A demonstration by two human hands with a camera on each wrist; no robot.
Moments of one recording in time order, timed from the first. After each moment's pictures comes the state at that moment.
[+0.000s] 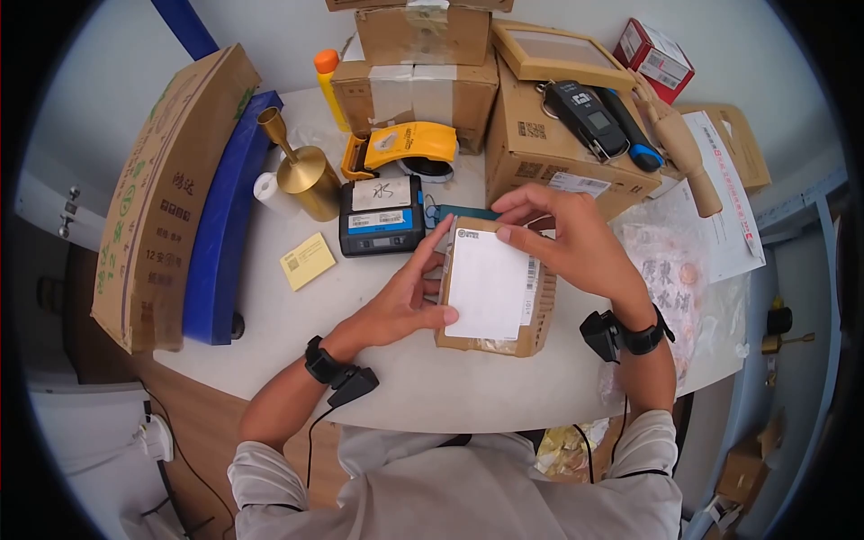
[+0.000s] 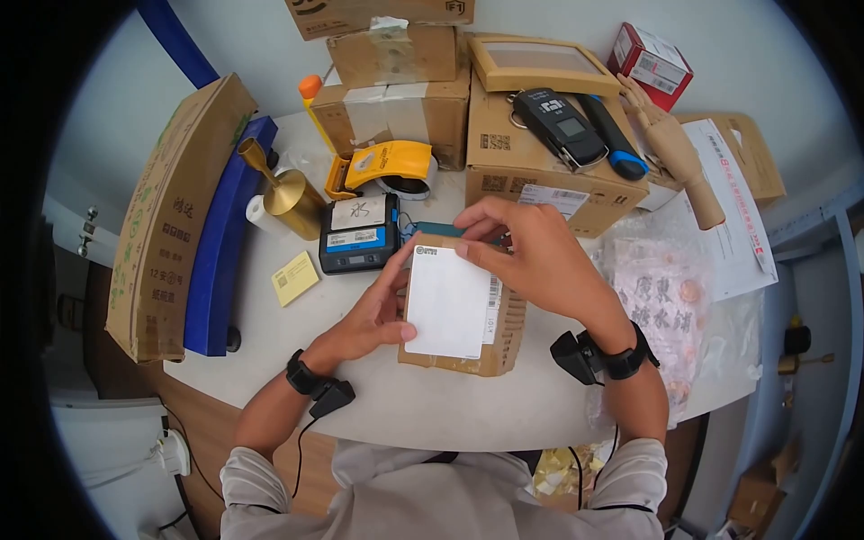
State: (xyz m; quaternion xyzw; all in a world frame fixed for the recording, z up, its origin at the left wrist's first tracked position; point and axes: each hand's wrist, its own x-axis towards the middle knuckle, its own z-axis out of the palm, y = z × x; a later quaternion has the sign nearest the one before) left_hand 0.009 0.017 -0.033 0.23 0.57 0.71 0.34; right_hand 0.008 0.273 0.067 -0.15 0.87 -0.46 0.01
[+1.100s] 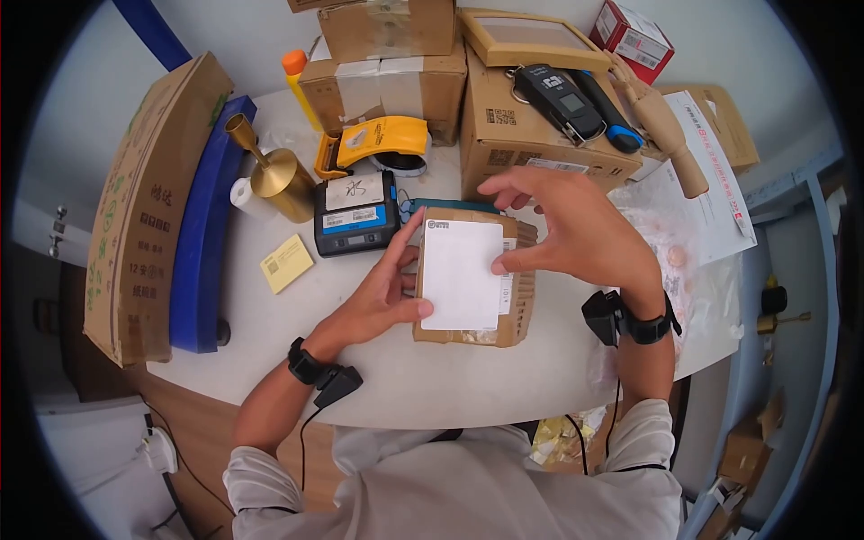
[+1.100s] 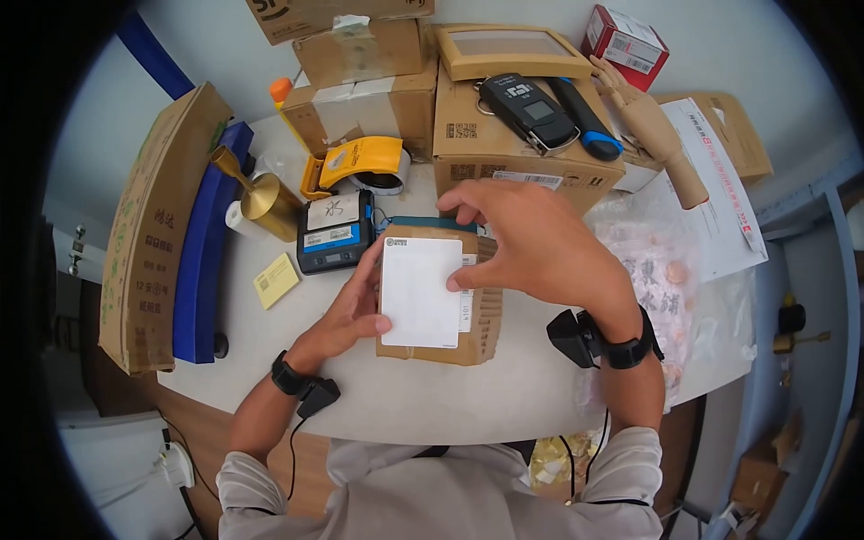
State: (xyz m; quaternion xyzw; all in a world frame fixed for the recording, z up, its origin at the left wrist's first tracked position) left_hand 0.008 0.019 -0.030 0.24 0.59 0.70 0.32; right_hand 0.015 0.290 0.091 -0.20 0.92 -0.34 -0.02
